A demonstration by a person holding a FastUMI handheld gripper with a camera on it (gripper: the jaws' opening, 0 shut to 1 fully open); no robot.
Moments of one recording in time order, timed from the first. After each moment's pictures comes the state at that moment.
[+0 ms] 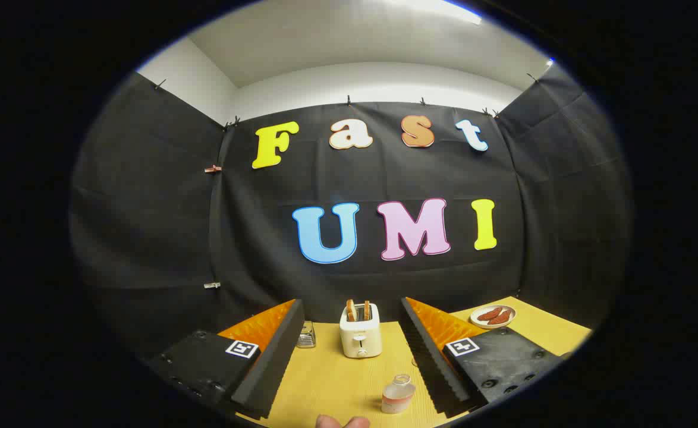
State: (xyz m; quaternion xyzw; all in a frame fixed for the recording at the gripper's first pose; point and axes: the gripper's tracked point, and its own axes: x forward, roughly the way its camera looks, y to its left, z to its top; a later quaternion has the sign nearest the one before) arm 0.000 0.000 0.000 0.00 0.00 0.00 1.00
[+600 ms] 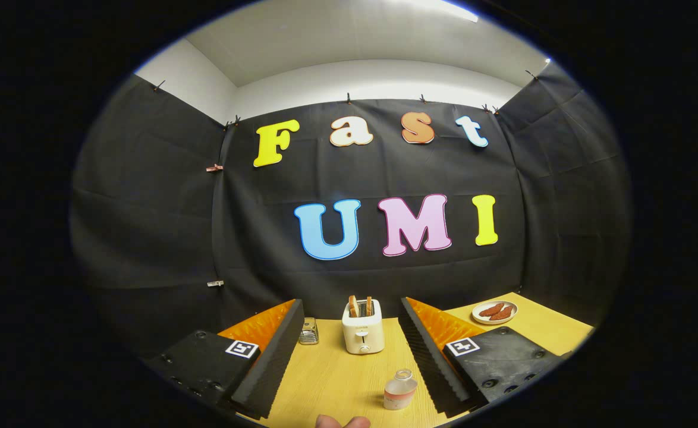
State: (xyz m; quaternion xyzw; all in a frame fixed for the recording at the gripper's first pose) arm -0.005 0.000 -0.004 0.01 0.01 0.01 1.00
